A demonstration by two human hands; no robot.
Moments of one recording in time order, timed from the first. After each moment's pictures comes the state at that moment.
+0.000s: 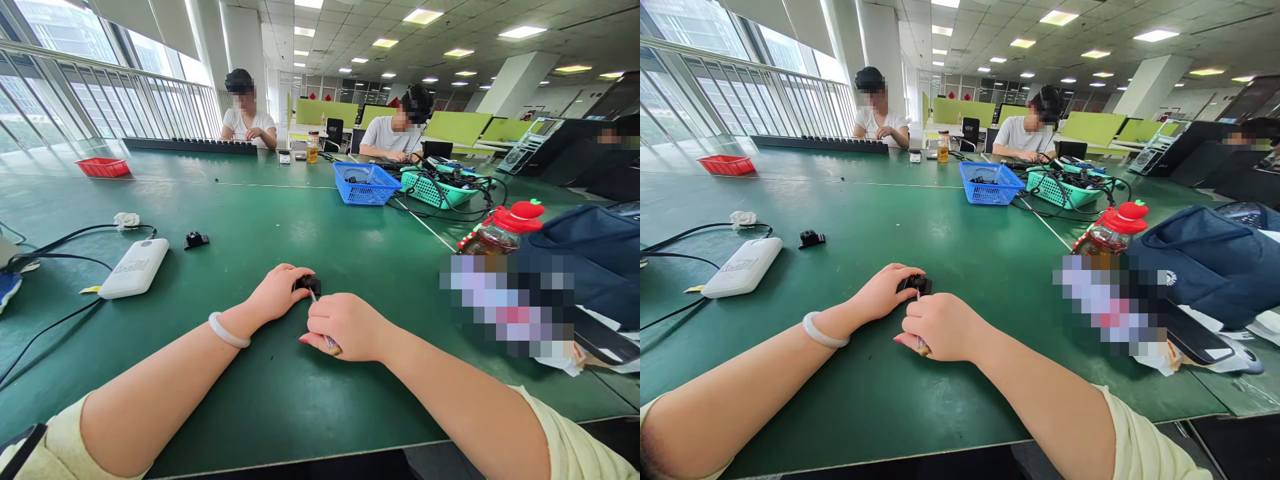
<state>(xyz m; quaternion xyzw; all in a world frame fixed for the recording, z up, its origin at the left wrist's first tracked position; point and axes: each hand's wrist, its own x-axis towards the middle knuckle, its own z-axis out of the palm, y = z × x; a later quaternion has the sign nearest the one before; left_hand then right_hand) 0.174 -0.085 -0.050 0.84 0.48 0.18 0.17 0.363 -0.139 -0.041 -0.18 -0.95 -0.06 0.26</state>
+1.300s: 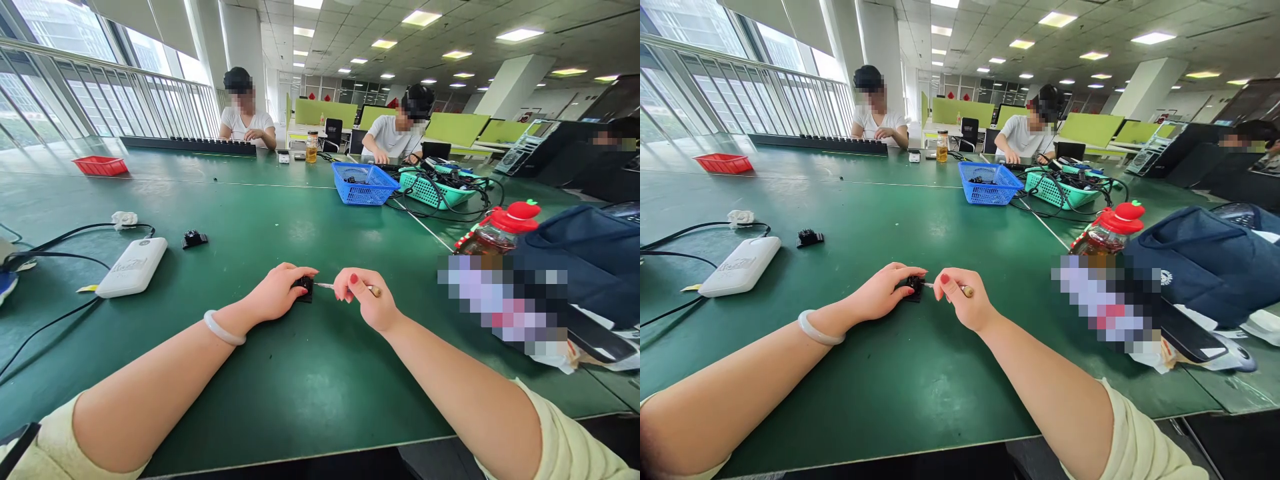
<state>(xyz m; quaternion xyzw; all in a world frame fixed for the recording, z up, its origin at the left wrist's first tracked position) 0.168 -0.085 -0.049 0.86 0.44 0.19 0.20 0.387 -0.119 -0.037 -0.32 -0.73 0.37 0.49</state>
